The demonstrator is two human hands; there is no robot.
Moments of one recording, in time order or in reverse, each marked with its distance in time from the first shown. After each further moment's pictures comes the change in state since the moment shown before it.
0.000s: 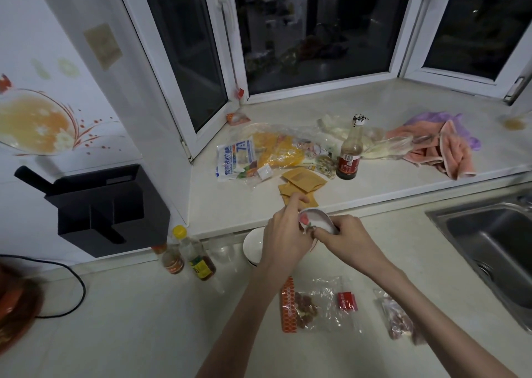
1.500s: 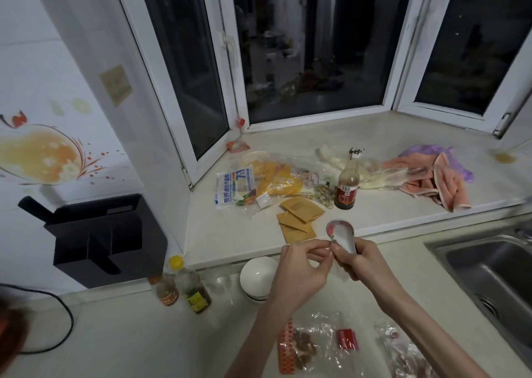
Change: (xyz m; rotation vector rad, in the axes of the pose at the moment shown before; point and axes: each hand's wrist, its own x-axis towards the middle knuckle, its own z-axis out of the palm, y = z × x) left_hand 0.001 0.019 0.005 -0.402 -0.065 -0.005; right_hand 0.002 -0.005 -0.032 0.475 0.045 0.210
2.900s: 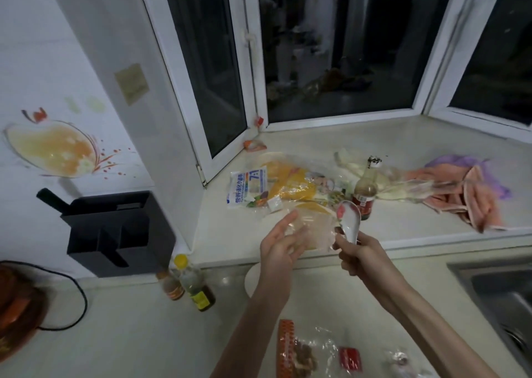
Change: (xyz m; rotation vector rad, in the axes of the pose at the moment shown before) left_hand 0.039 -0.010 -0.010 -0.977 0.301 -0.242; right_hand 0.048 -0.004 -0.009 0.280 -0.168 0.138
